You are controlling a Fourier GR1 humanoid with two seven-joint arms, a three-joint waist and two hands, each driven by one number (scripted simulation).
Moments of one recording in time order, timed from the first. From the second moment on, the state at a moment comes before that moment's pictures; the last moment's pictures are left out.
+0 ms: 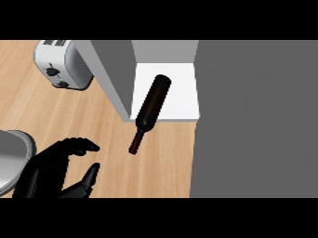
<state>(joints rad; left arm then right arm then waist) 0.08 0.54 -0.50 -1.90 0.51 0.39 -0.36 0.47 -0.36 0.17 -2.40 -0.29 0.43 0.14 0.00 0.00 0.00</state>
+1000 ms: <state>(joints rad) 0.28 0.67 -0.24 -1.92 0.64 0.08 -0.44 0.24 -0.30 0.38 -2.38 -0.32 0.41 0.32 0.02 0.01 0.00</state>
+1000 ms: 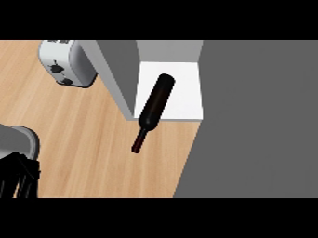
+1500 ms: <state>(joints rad) 0.34 0.69 -0.17 -1.94 0.67 0.00 -0.42 -0.16 -0.08 0.55 -2.30 -0.31 0.20 0.56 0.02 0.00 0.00</state>
